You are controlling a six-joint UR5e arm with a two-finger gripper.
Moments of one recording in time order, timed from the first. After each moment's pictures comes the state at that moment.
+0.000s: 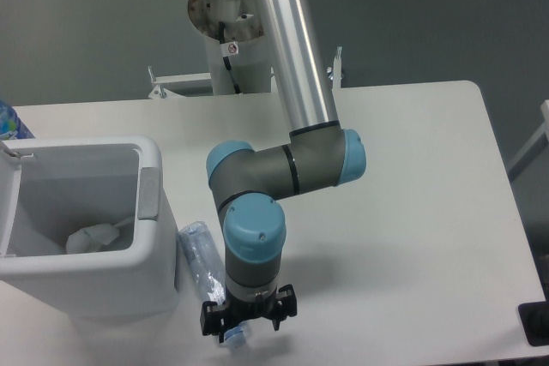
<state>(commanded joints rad) 2.22 -2.32 -1.29 -0.87 1.47 0.02</state>
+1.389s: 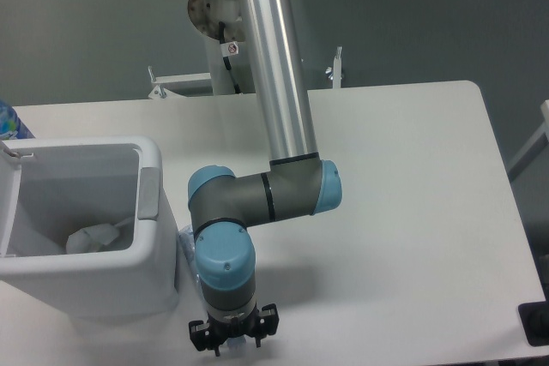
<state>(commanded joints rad) 2.19 -2.37 -1.27 -0.84 1.54 0.00</state>
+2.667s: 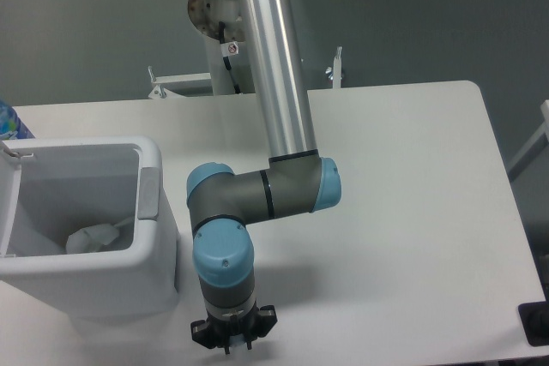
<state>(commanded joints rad) 2.19 -2.35 -1.27 -0.84 1.53 0.01</state>
